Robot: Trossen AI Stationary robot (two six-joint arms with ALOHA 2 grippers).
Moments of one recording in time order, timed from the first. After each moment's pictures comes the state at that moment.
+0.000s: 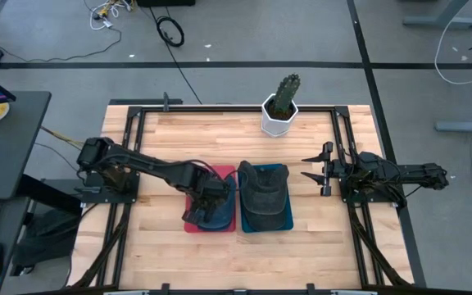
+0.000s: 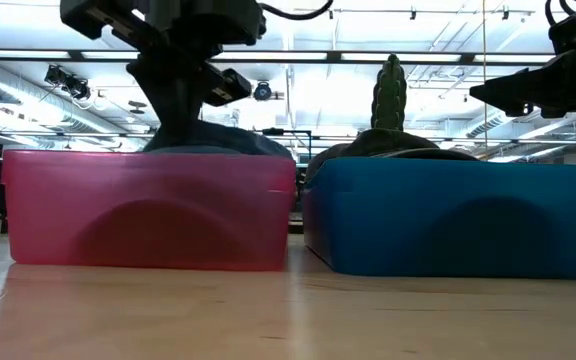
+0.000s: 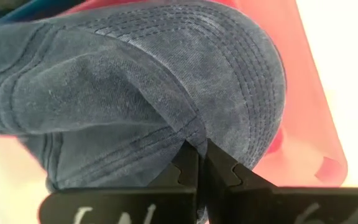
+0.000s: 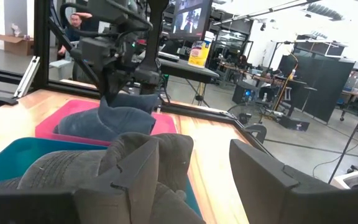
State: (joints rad) left arm -0.21 1.72 1.34 -0.95 0.05 0.21; right arm 0.02 0.01 0.02 0.03 0.10 -0.25
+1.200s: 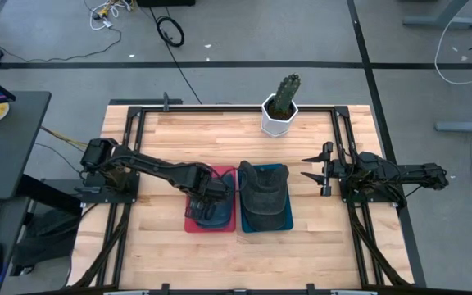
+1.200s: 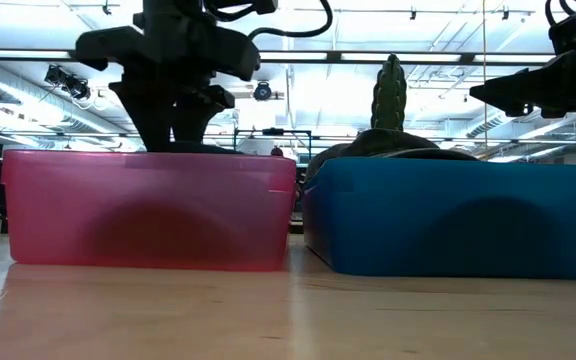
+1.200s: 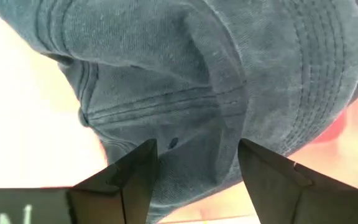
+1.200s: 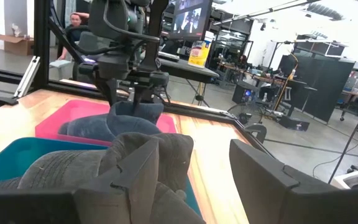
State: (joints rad) left arm -0.20 1.76 1.33 -1.05 -0.13 0.03; right arm 0.02 0.01 0.02 0.03 0.10 -0.25
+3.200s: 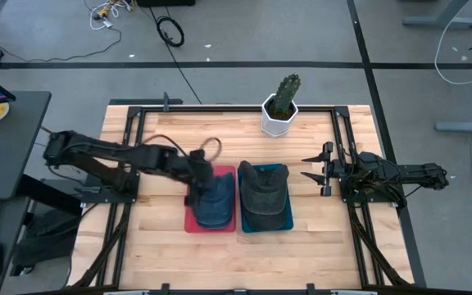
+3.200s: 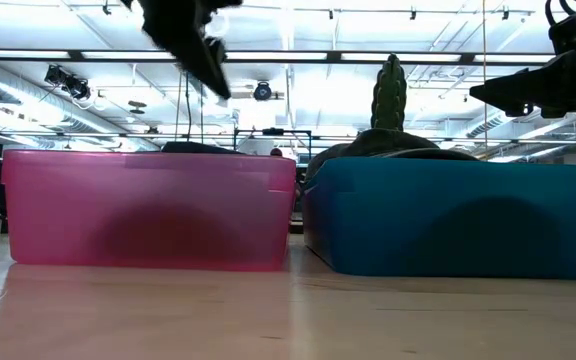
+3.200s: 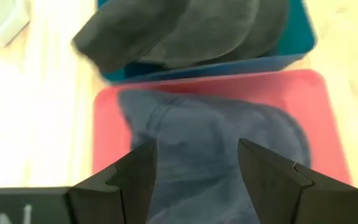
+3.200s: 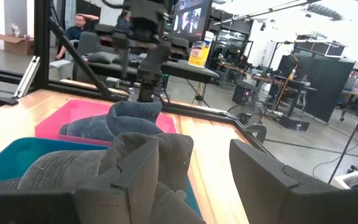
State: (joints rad) left arm -0.13 1.39 1.13 -0.65 -0.11 -0.01; right arm 0.02 0.01 0.02 0.03 0.10 -0.25
